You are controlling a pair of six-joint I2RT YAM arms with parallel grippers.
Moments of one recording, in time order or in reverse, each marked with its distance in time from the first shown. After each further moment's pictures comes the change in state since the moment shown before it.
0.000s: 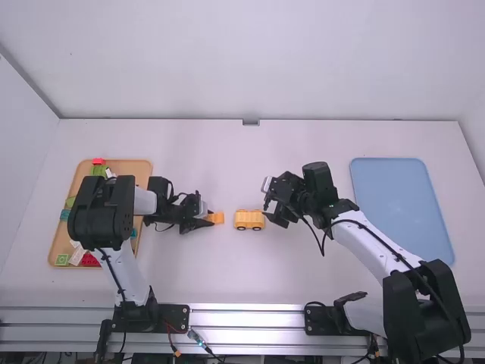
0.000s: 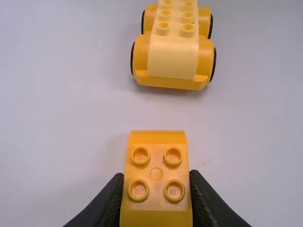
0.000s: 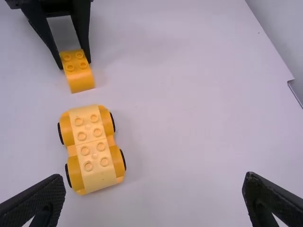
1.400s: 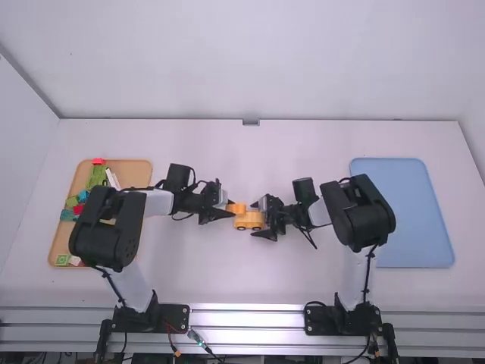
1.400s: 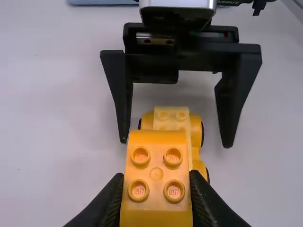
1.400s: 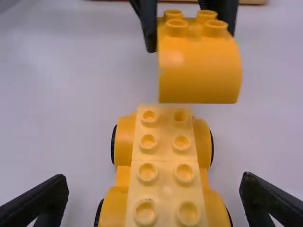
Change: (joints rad) left arm -0.217 -0.157 0.019 0.144 0.032 -0.337; right arm -0.061 0.713 0.000 0.538 -0.604 -0.150
